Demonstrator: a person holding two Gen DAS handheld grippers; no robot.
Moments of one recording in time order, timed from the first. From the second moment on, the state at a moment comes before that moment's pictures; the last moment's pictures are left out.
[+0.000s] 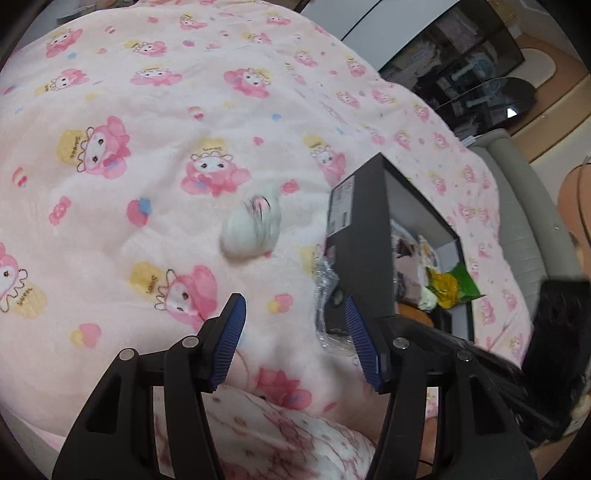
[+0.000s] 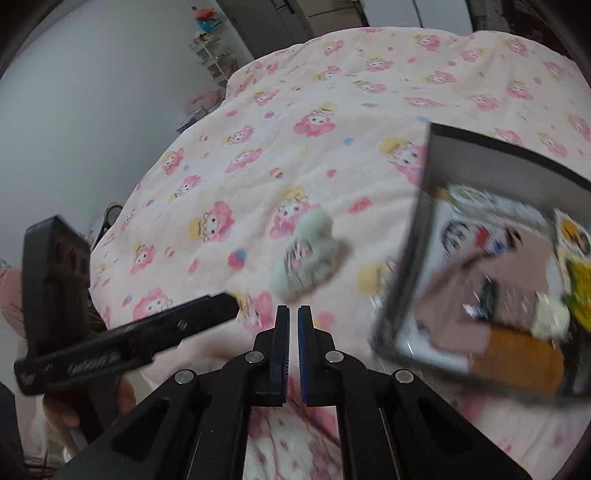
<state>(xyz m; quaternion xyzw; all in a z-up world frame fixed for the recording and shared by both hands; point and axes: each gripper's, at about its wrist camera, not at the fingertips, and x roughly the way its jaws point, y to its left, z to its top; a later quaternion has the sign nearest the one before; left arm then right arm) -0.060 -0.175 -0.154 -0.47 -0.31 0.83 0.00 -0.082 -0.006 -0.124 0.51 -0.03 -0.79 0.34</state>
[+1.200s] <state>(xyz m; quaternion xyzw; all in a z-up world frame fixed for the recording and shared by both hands) -0.116 -0.273 -0.275 -0.40 -0.60 0.68 -0.09 -0.228 -0.139 -0.237 0.61 -0.07 -0.74 0.28</state>
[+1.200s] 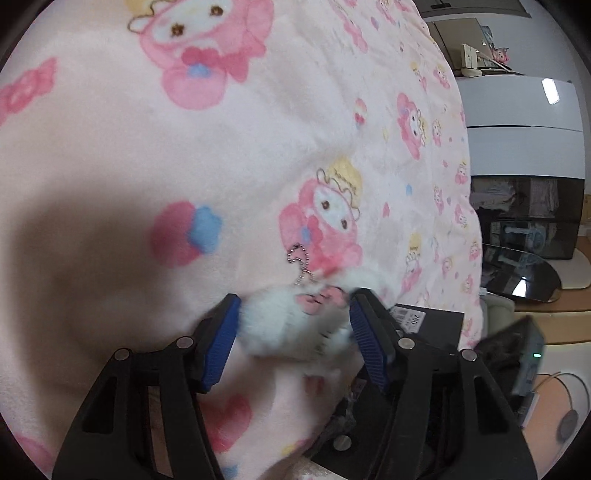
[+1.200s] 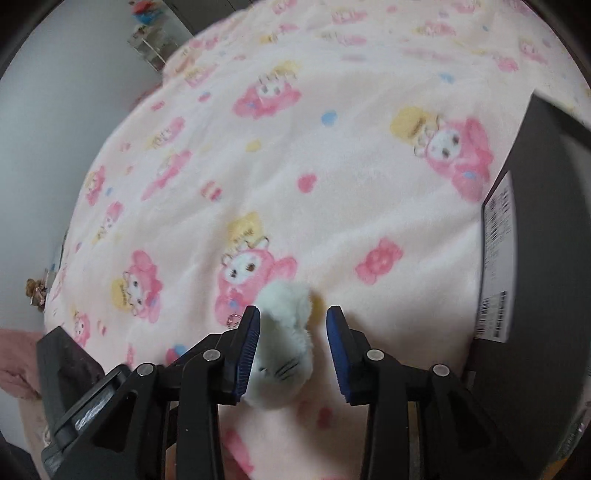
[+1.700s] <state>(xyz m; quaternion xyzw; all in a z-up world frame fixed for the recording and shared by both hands) -0.056 -0.219 -0.168 -0.37 -0.57 0.73 0.07 -0.134 -0.061 -0.123 0.52 -0.10 -0.77 0.36</state>
